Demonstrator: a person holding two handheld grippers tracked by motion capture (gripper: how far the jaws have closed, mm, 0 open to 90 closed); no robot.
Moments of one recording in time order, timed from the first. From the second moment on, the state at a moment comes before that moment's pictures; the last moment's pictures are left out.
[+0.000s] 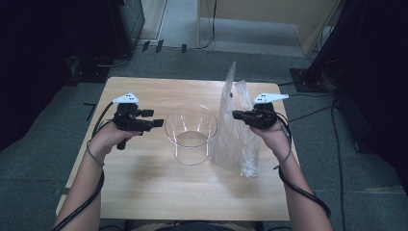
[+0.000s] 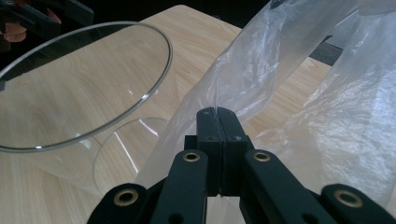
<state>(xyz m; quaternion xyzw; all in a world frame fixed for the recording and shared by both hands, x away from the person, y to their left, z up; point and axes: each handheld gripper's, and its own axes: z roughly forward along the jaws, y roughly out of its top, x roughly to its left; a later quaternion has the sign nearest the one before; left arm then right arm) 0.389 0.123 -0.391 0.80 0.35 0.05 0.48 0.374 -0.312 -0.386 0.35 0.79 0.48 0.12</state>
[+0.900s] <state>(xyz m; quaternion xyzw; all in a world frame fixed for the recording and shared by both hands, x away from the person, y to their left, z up) 0.379 0.087 -0.370 0.80 0.32 0.03 0.50 0.375 -0.287 -0.353 0.33 0.79 0.50 0.11</state>
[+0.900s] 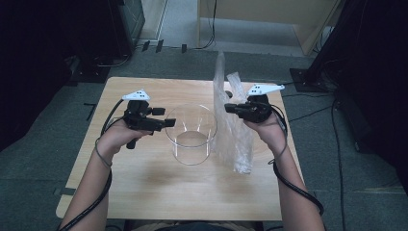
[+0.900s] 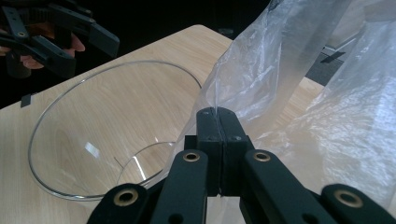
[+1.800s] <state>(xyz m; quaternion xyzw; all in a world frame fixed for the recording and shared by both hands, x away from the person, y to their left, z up) 0.364 0.054 -0.364 0.81 0.28 0.03 0.51 0.354 -0.244 -0.331 0.26 0.80 0.53 0.11</state>
